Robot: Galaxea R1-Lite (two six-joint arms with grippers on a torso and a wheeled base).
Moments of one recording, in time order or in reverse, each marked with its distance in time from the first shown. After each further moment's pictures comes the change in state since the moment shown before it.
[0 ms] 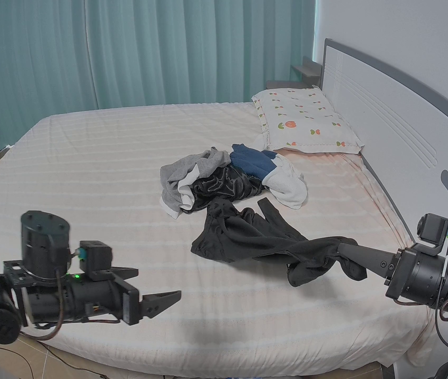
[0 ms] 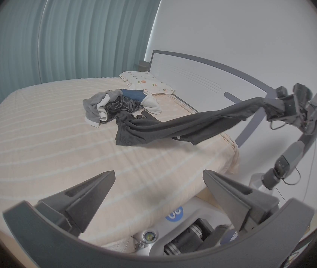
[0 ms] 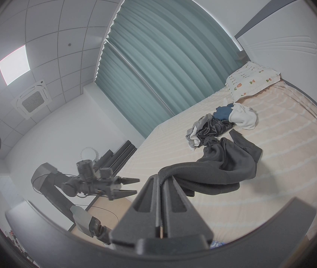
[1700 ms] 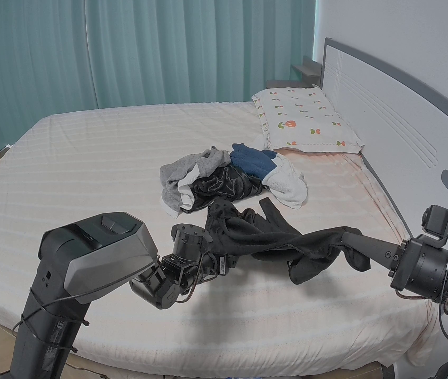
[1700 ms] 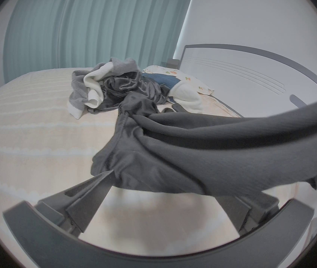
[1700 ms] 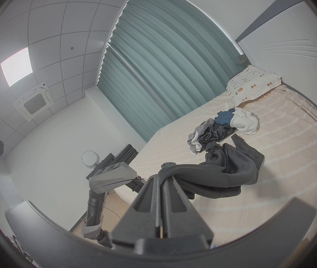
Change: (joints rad) left arm 0.001 1.089 -0.757 -0.391 0.223 -0.143; right arm -0.012 -0.010 -0.017 -0.012 -0.001 -0.002
